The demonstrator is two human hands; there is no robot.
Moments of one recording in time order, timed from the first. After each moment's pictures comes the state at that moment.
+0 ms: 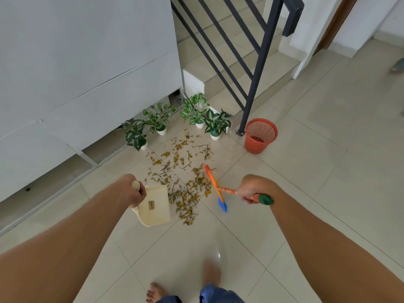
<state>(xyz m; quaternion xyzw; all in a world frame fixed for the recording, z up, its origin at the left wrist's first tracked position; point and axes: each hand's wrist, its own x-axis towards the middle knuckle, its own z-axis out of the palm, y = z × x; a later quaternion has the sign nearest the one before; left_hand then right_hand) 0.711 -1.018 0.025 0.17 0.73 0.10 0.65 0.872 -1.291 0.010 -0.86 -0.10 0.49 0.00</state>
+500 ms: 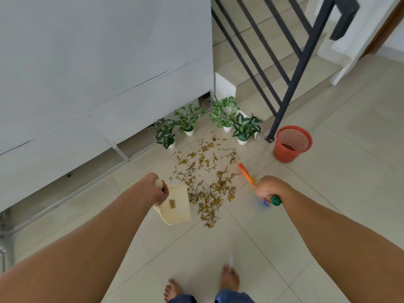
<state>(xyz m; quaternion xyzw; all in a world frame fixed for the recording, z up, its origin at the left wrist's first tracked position) 0.688 -1.000 0.043 0.14 0.72 0.13 0.67 0.877 -1.232 -0.015 -0.87 -0.17 0.44 -0.11</state>
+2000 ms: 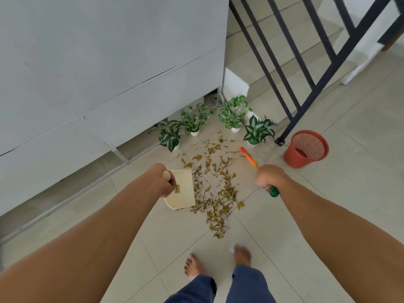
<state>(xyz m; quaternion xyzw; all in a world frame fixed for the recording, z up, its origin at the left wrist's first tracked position) 0.754 -0.850 0.029 0.15 0.71 0.09 0.68 0.937 -1.066 -0.027 -0.89 -0.16 0.40 -0.14</state>
